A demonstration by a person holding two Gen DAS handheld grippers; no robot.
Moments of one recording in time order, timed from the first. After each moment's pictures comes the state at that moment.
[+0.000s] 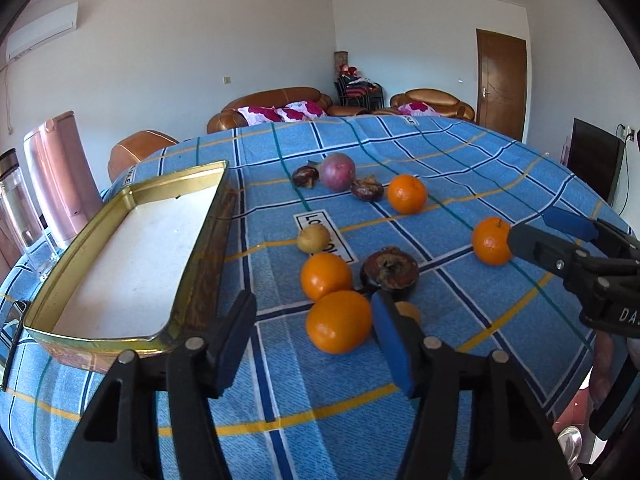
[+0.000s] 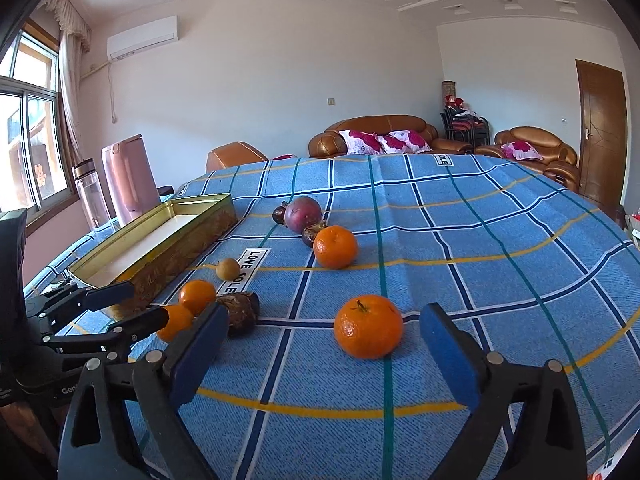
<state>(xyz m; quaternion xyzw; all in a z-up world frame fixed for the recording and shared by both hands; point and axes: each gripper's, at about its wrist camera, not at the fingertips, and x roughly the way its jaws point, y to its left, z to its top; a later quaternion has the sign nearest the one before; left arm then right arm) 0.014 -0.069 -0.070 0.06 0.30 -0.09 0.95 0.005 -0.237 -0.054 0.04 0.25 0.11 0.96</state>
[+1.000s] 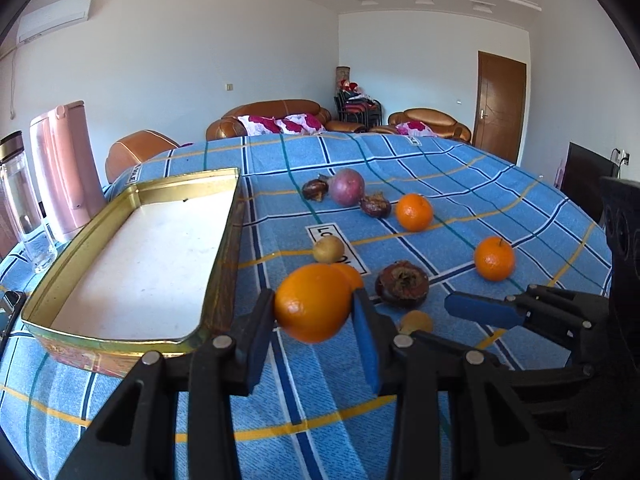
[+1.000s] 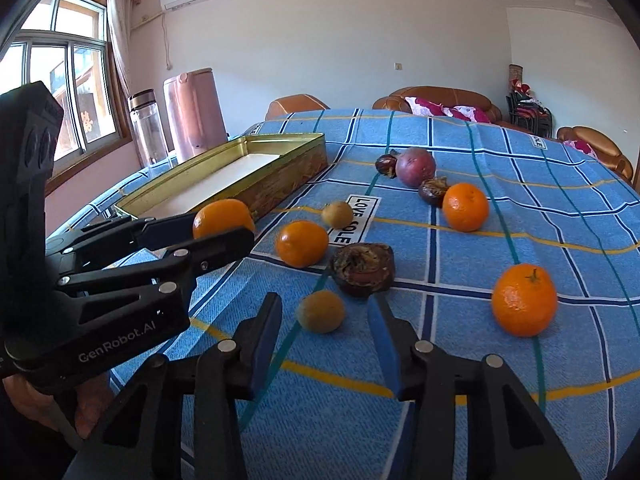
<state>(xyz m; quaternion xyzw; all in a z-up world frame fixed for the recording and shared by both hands) 0.013 -0.040 -0.065 0.02 0.28 -0.10 0.95 0.010 -0.146 -0.079 -0.02 0.31 0.22 0.92</state>
